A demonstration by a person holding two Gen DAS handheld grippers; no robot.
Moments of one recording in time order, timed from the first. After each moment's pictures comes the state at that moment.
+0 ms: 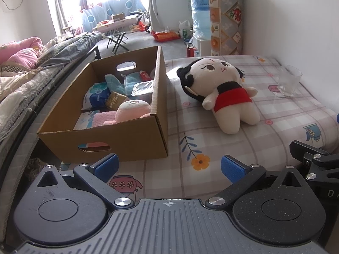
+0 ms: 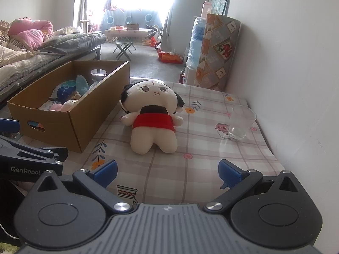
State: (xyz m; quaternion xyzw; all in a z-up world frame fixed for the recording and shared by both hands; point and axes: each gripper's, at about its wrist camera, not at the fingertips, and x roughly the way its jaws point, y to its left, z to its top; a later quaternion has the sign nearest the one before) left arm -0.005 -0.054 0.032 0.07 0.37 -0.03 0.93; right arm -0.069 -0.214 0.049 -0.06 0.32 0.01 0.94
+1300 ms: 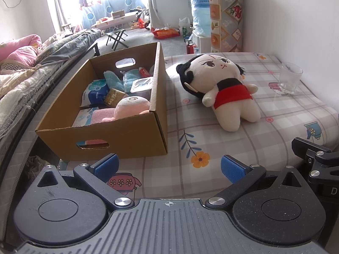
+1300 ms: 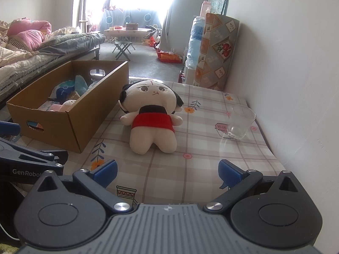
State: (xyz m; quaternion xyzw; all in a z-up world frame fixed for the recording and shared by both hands) left arm -0.003 -0.056 0.028 0.07 0.38 -0.03 0.92; right arm -0.068 -0.214 0.048 -0.06 0.33 0.00 0.94
